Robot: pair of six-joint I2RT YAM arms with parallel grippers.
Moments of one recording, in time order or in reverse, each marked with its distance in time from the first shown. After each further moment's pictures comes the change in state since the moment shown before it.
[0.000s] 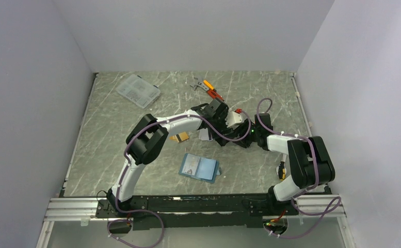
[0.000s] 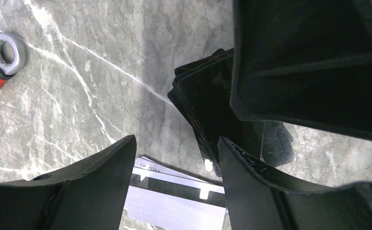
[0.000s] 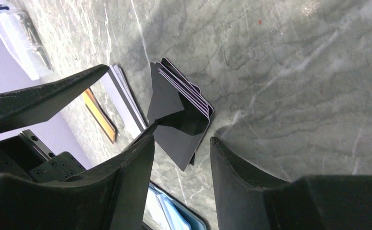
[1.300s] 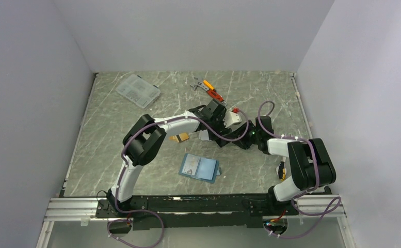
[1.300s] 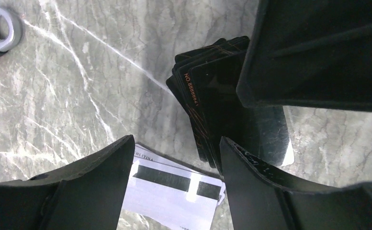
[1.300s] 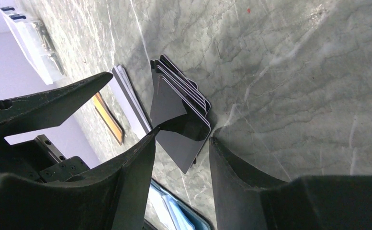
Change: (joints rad) left arm 0.012 -0.044 -0.081 0.049 -0.003 -0.071; right arm 0.000 -0.013 -0.062 0.095 0.000 0.070
